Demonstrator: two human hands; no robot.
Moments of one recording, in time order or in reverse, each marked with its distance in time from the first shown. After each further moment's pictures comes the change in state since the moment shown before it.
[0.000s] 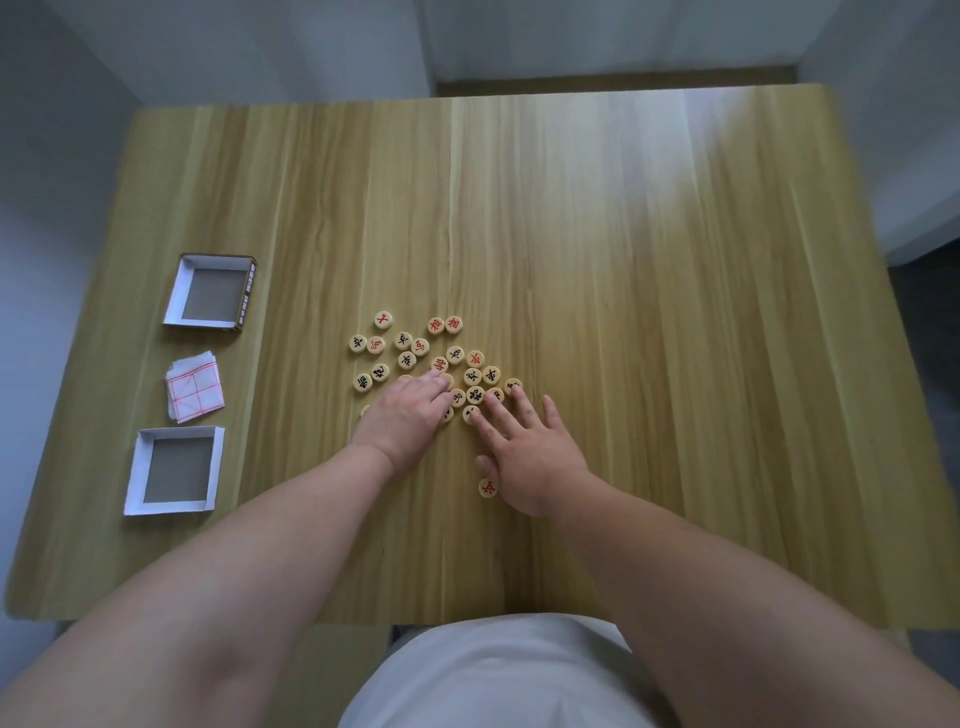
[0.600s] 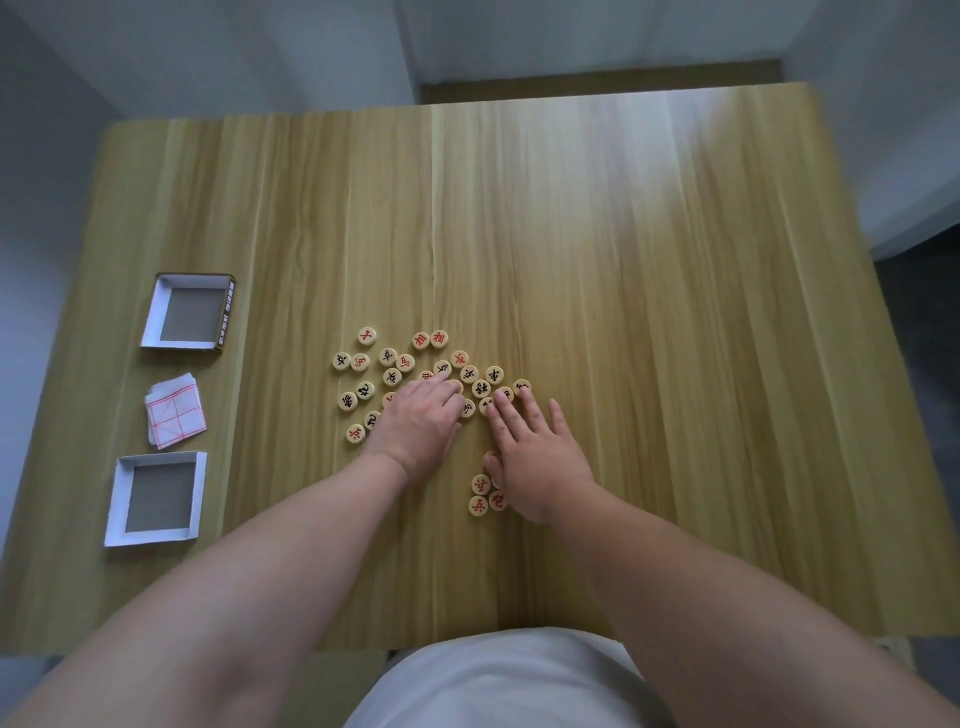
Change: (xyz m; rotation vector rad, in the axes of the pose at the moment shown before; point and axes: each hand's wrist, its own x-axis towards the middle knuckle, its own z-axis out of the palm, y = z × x) left_hand 0.029 0.017 0.007 0.004 0.009 -0.023; right_hand 0.002 0.020 -0.003 0.060 0.034 0.081
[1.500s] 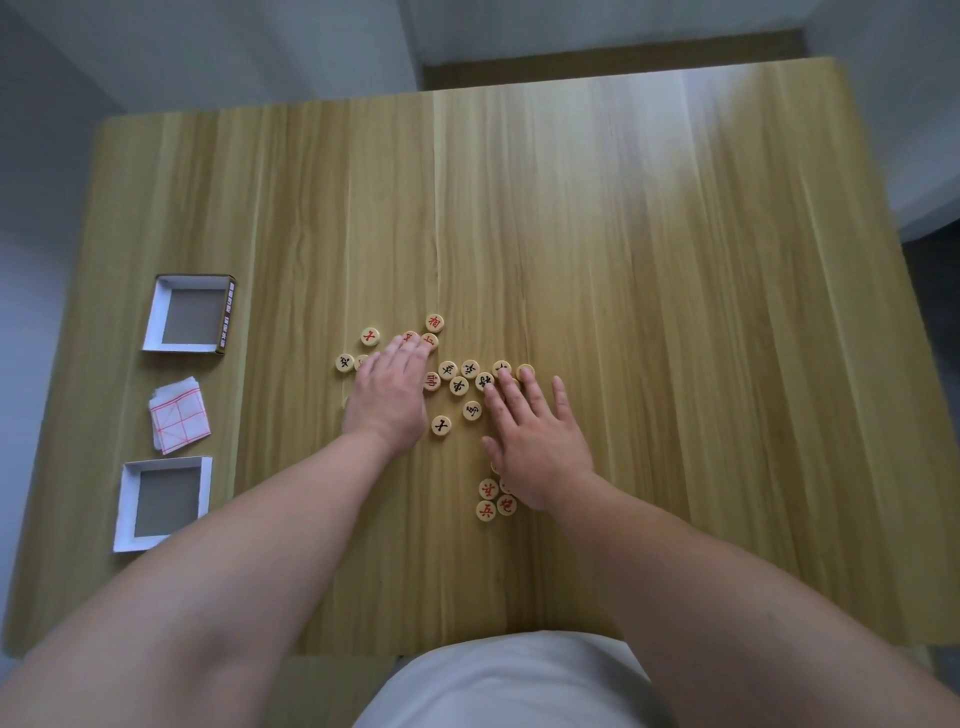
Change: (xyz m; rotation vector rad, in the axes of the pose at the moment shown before) left_hand 0.016 -0.031 -0.015 -0.056 -0.069 -0.386; right_hand 0.021 0.001 -0.005 0.015 0.115 0.022
